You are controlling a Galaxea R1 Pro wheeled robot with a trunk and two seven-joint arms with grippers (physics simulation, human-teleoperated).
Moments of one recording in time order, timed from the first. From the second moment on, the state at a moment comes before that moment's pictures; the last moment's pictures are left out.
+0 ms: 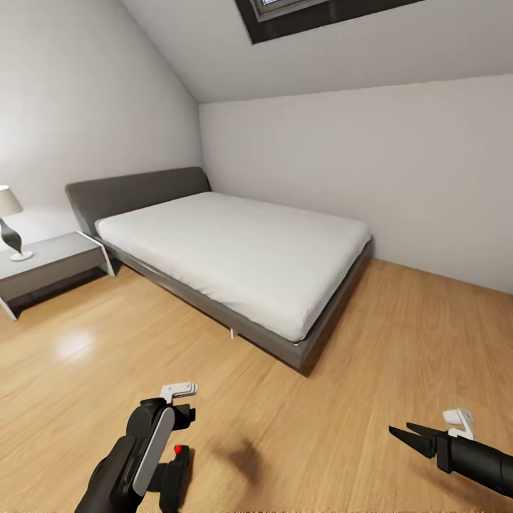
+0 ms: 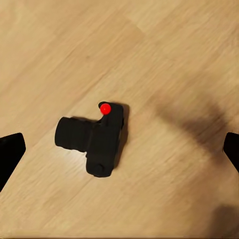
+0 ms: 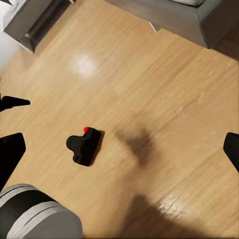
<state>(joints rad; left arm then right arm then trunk) -0.35 -0.08 -0.07 -1.27 0.29 0.94 0.46 -0.05 -0.25 -0.56 -1.55 0.00 0.83 1.28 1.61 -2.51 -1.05</state>
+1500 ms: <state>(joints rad) -0.35 -0.08 -0.07 -1.27 0.30 0.94 0.45 -0.05 -0.25 -0.56 -1.55 0.01 0.83 1.28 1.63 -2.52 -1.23</state>
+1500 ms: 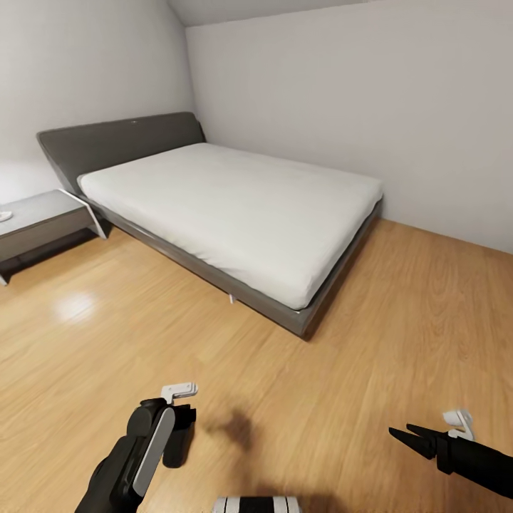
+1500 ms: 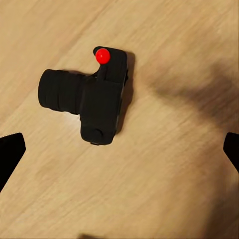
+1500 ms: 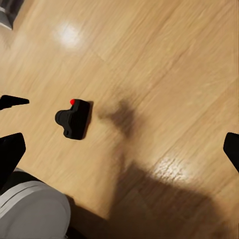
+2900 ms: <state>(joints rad) -0.35 -0.06 -0.08 -1.28 0.28 0.65 0.45 -0.05 -0.25 -0.56 -1.54 0.01 0.82 1.27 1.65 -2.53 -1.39</state>
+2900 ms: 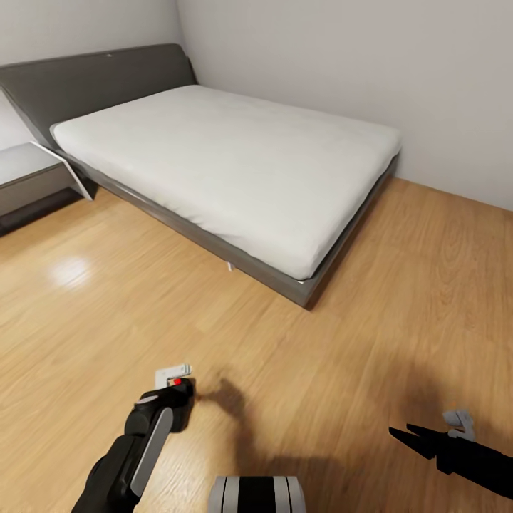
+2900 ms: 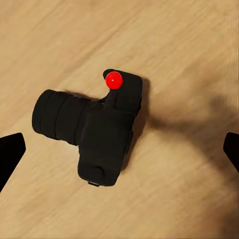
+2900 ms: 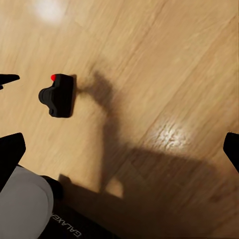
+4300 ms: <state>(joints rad) -0.35 0.00 -0.24 -1.30 0.19 0.65 0.45 -0.05 -0.25 -0.56 -1.54 0.01 0.82 1.25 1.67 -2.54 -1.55</state>
